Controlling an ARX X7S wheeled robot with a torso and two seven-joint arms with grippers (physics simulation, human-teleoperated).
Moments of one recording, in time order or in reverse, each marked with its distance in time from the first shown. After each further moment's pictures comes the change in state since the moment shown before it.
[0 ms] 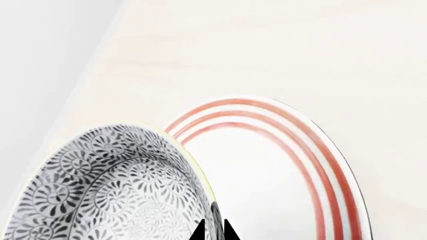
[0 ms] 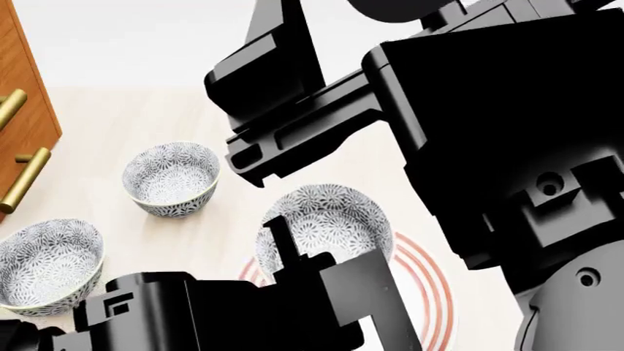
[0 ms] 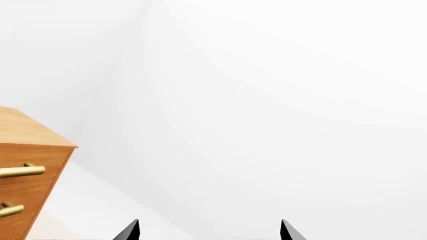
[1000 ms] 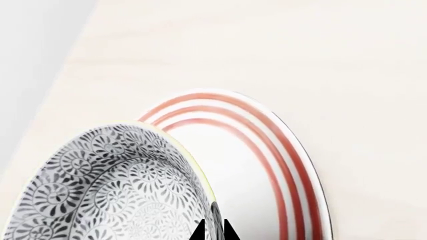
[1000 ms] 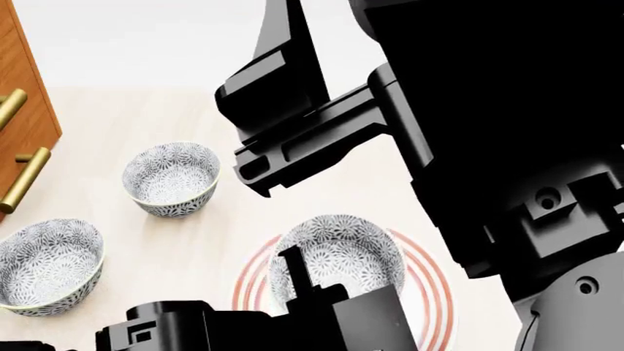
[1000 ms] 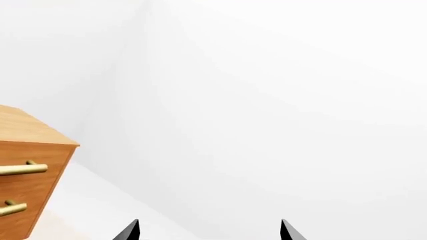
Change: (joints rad) left arm 0.049 0.024 0.056 -0.026 0.014 0.047 0.010; right arm -0.053 0.021 -0.002 -0.020 -0.044 -0.038 -0.030
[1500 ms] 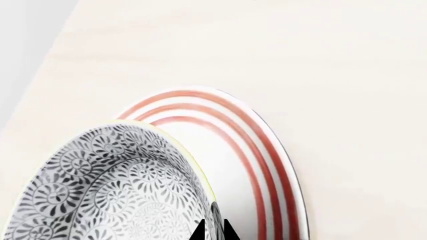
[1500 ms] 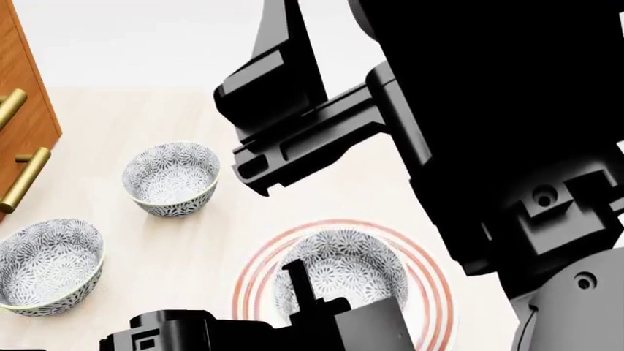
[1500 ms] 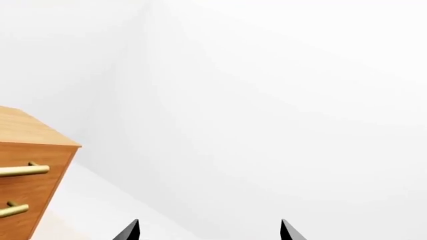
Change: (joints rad) left arm 0.024 0.003 0.006 -0.009 -0.014 0.018 0.011; right arm -0.008 0.000 -0.005 0.001 -0.020 -0.012 -0.017
